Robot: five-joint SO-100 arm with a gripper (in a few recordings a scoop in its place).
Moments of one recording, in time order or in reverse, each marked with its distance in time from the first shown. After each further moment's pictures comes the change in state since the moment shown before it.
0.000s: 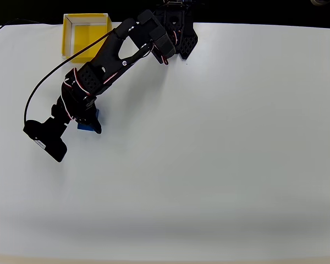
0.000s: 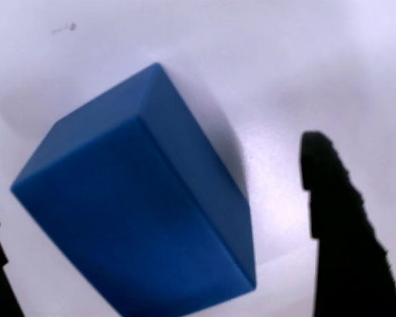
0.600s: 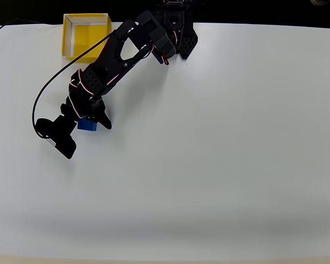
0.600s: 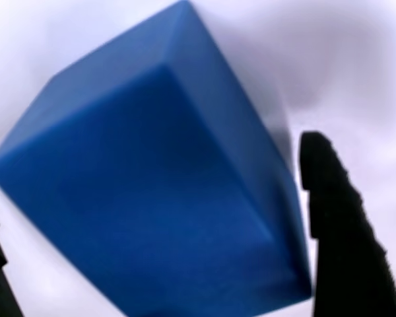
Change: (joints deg) arm -0.9 -0.2 6.3 -0.6 0.3
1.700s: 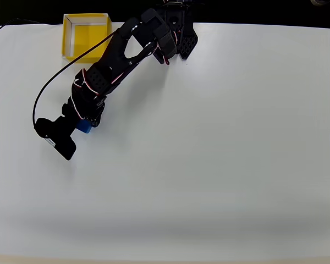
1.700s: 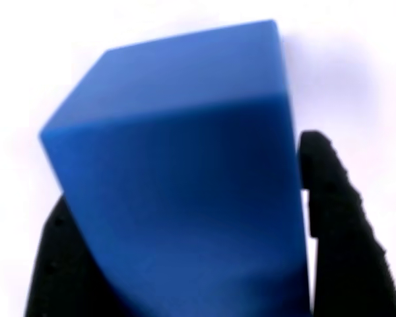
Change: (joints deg) arm -1.8 6.6 3.0 -4.0 4.7
